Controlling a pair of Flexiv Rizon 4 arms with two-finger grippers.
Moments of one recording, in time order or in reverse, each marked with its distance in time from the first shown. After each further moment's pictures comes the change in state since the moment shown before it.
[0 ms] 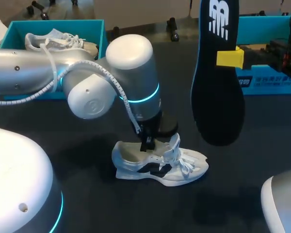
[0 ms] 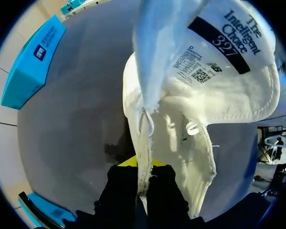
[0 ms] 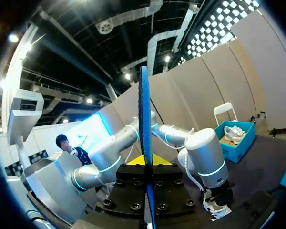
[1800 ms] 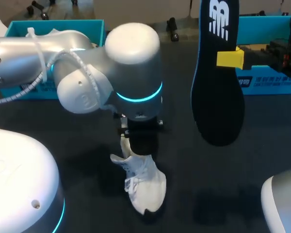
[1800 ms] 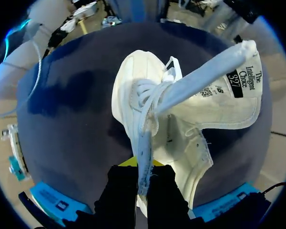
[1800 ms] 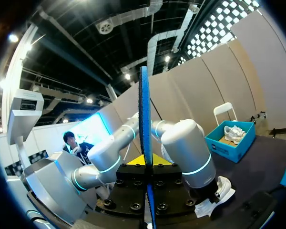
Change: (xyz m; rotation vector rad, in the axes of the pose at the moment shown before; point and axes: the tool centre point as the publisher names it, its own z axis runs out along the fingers) left arm 0.029 -0.008 -0.058 -0.097 0.038 1.408; right arm 0.000 -0.001 0.000 -0.001 0.000 0.000
